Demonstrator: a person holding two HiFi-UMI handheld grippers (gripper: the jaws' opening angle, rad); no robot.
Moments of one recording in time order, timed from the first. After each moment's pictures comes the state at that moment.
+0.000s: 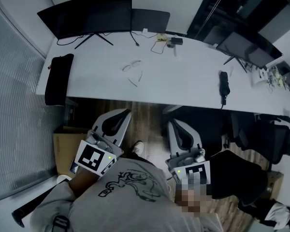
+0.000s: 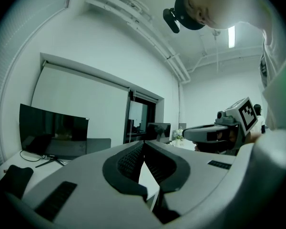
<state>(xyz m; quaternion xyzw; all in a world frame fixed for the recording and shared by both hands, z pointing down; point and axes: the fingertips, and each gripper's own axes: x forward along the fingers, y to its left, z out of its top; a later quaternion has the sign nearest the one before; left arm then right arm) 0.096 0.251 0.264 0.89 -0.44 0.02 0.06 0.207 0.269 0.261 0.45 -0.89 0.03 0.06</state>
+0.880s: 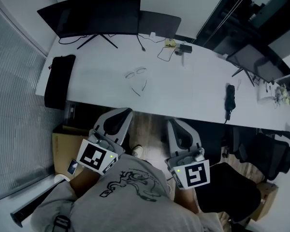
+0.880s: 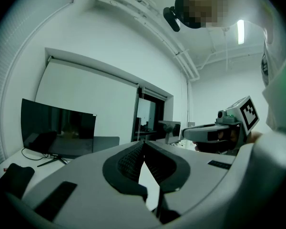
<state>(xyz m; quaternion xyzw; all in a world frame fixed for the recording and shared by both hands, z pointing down) 0.082 0.155 0.288 0.87 -0.48 0.02 0.08 0.187 0.166 0.282 0.41 -0.91 0.05 0.07</state>
